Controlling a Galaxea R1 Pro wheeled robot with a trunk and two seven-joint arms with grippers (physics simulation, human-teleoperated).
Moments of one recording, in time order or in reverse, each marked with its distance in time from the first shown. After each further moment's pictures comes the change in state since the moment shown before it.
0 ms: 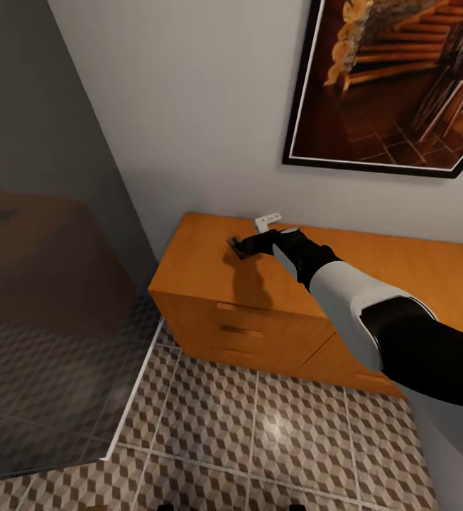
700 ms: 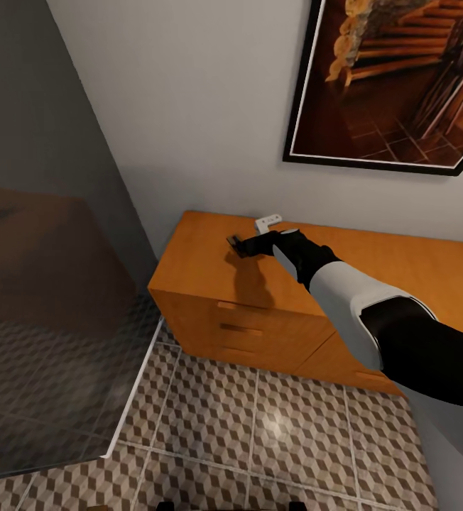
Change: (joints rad) left arm 0.001 0.000 0.000 -0.001 0.000 0.000 0.000; right arm 0.000 0.000 0.000 0.007 0.001 0.010 -0.005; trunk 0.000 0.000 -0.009
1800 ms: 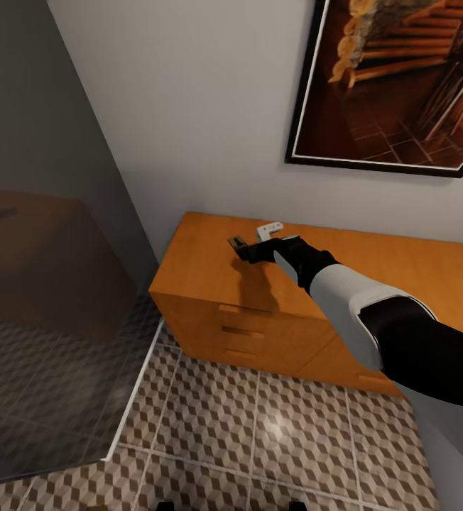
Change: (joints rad) left arm 0.000 0.000 0.000 0.000 0.000 0.000 0.000; right arm 0.000 0.000 -0.005 0.061 0.000 -0.007 0.000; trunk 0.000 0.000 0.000
